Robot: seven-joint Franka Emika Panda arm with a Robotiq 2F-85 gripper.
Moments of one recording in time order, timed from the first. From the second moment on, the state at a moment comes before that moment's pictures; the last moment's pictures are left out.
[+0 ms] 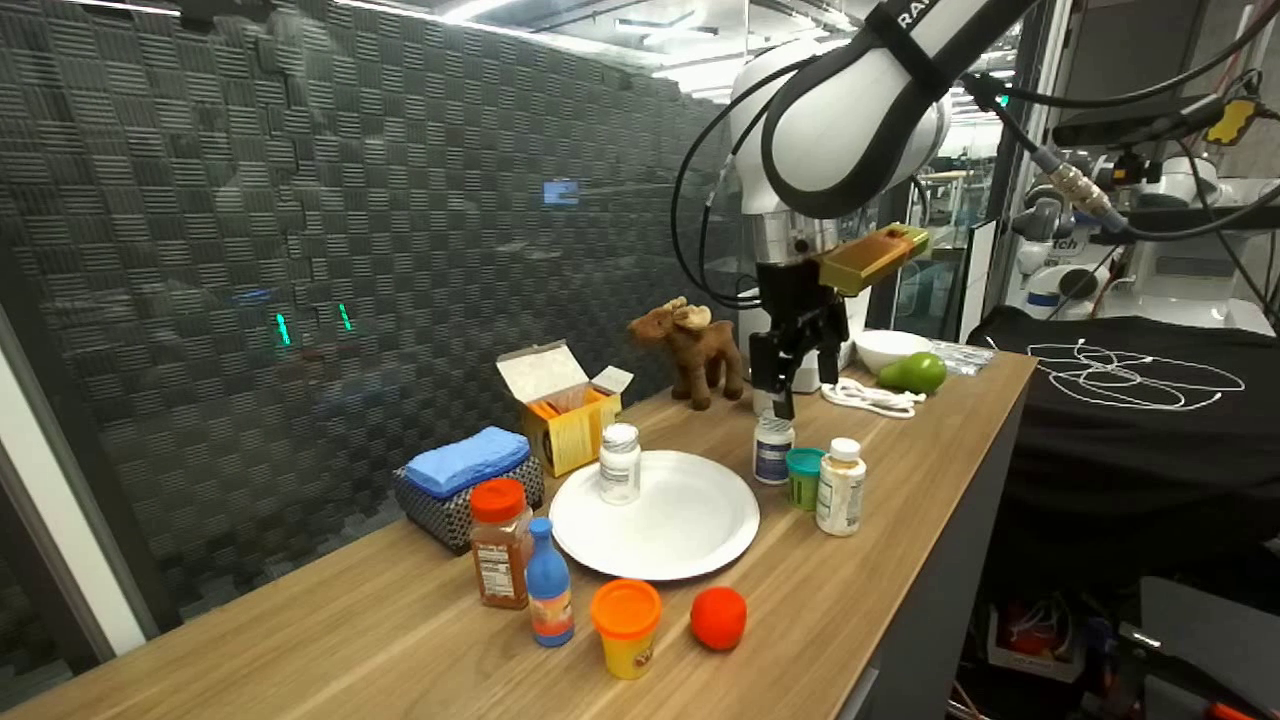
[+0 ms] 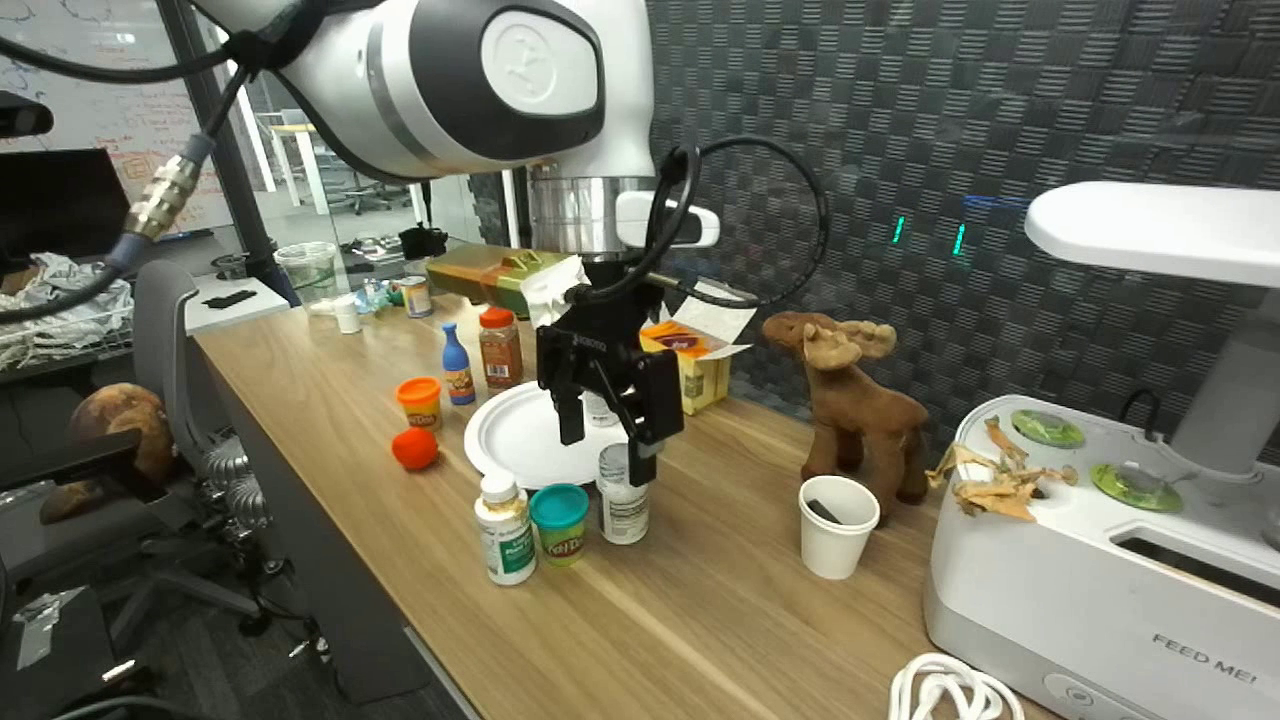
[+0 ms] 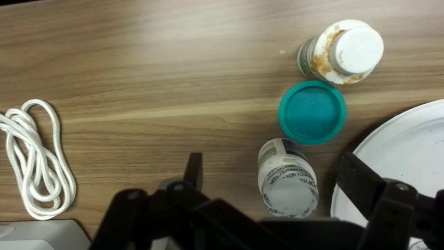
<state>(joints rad) -0.02 0.20 -0.09 -2.14 -0.19 2.23 0.10</state>
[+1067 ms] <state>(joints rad) -0.04 0.27 -0.08 -2.13 -0.05 2.34 0.04</state>
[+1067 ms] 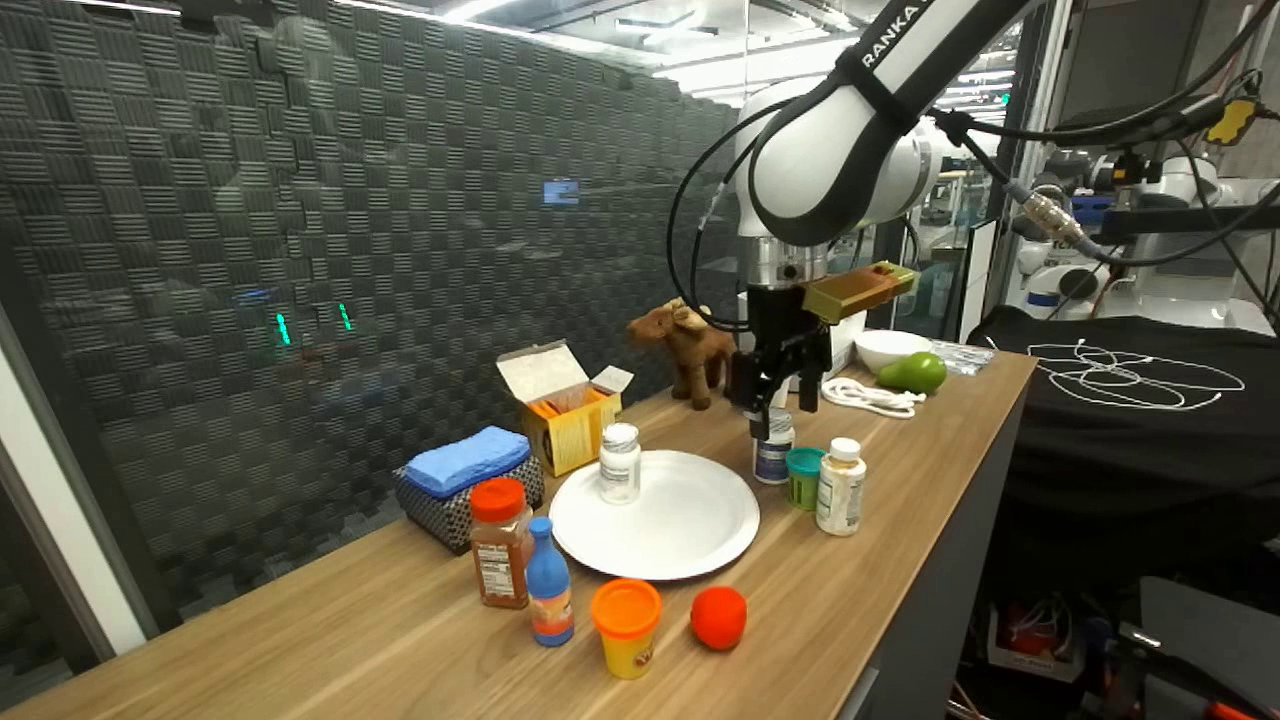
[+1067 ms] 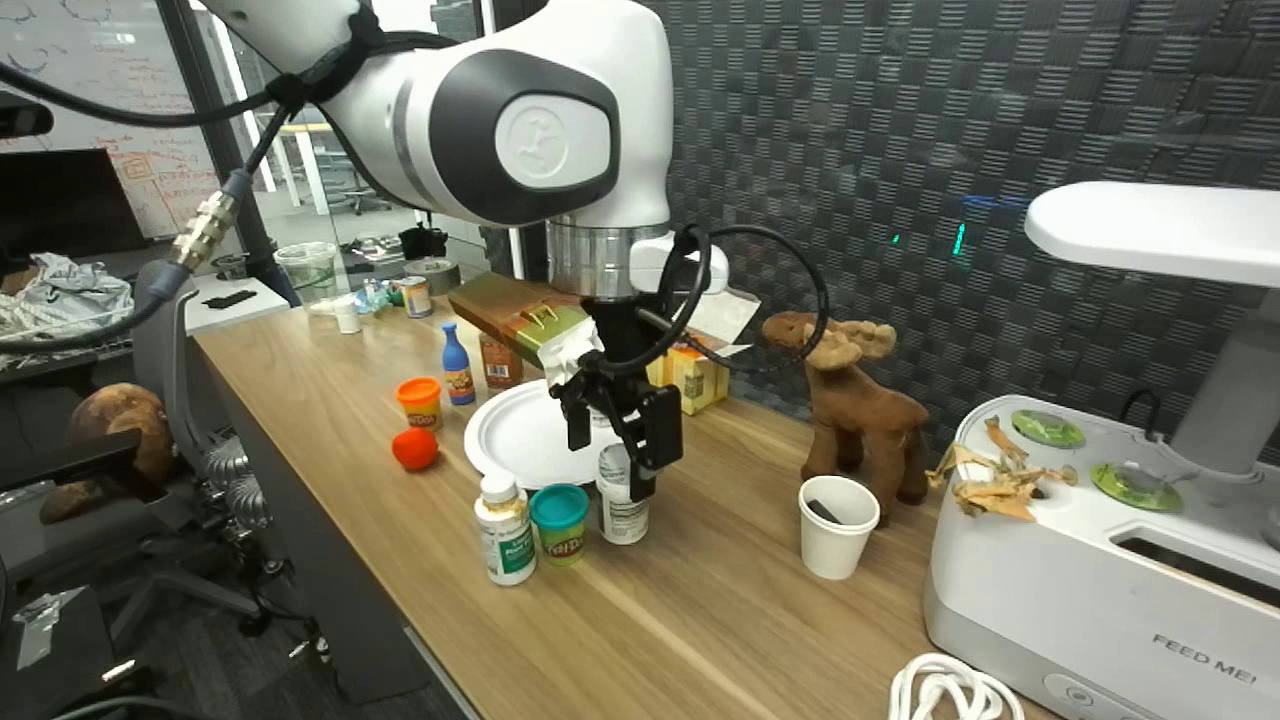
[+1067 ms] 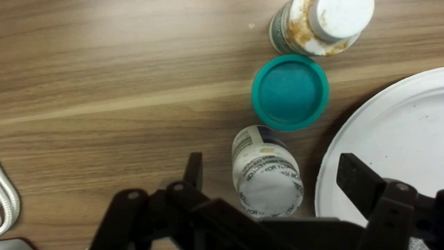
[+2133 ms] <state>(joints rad) -0.03 0.18 -0.06 -2.10 -0.06 2.30 0.05</state>
